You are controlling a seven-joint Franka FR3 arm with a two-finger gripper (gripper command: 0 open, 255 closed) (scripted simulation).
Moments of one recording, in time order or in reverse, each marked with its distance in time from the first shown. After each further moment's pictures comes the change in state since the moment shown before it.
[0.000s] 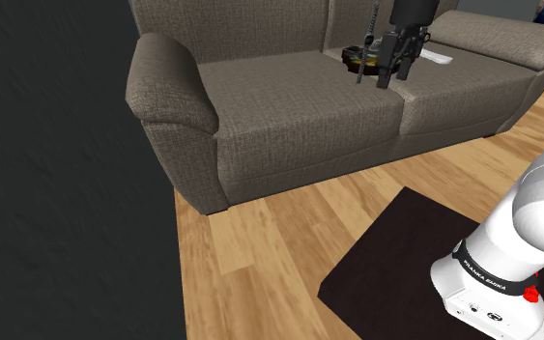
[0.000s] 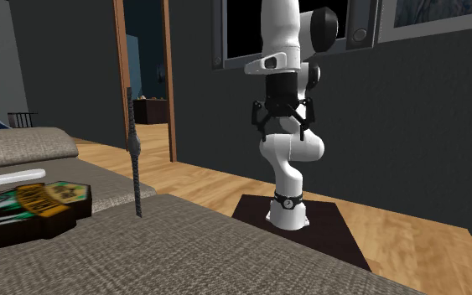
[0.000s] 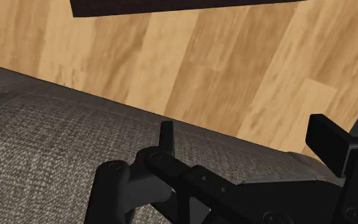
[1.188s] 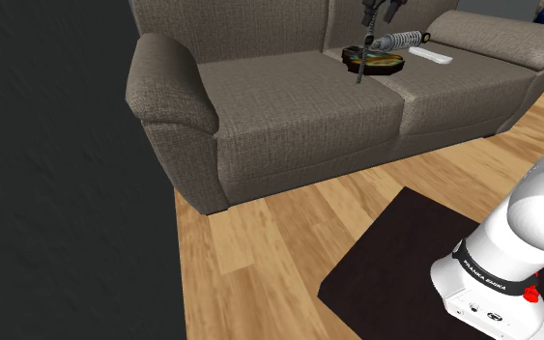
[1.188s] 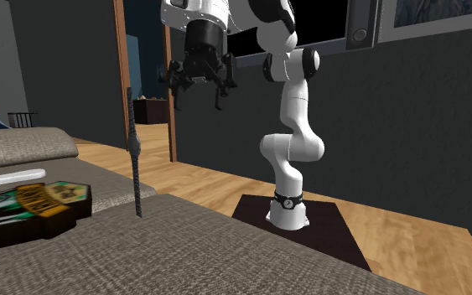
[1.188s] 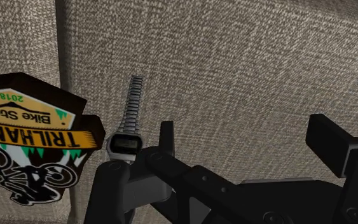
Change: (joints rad) arm -0.078 0.347 -0.185 0.406 -0.024 0.255 -0.143
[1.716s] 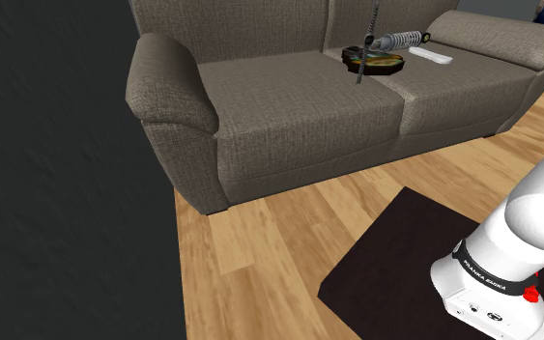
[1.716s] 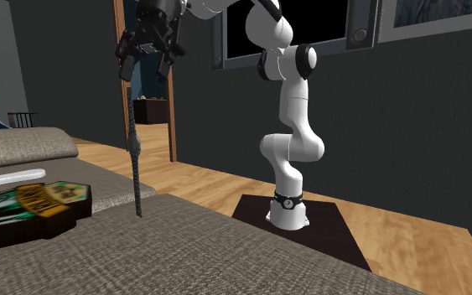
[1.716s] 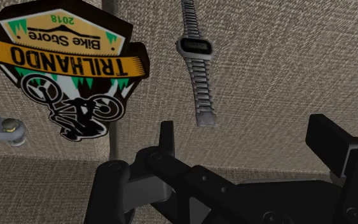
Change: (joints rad) arm -0.032 0.187 -0.096 0.277 0.087 0.036 -0.089
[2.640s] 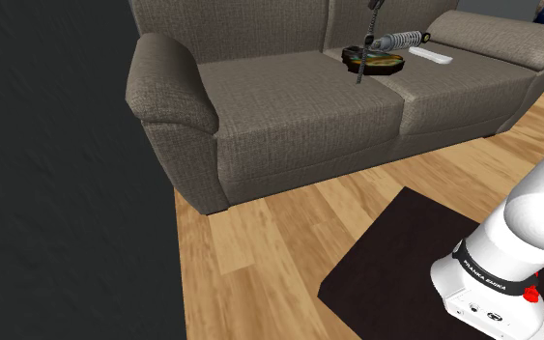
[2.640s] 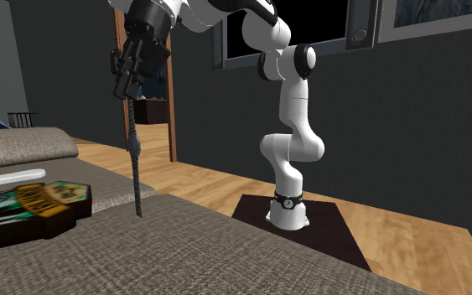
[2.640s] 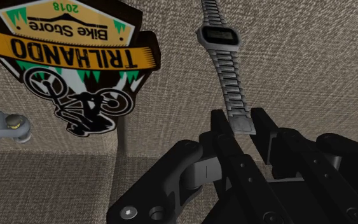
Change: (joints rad) arm -0.010 0.021 -0.018 -0.058 0.028 0.124 -0.024
